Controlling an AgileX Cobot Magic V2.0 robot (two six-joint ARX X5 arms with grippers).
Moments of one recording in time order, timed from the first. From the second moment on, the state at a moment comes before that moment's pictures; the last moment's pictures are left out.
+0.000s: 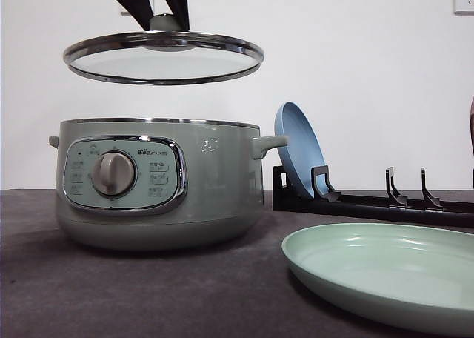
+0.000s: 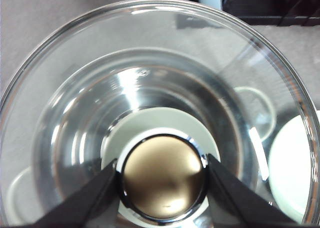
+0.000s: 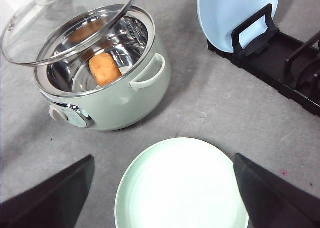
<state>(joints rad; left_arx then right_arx) -0.46 1.87 2.20 -1.31 0.03 0.02 0.25 0.65 0.97 -0.86 -0.34 0.14</state>
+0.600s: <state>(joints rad) -0.11 1.87 2.20 -1.34 0.02 0.02 0.25 0.66 0.97 -0.86 -0.34 0.14</state>
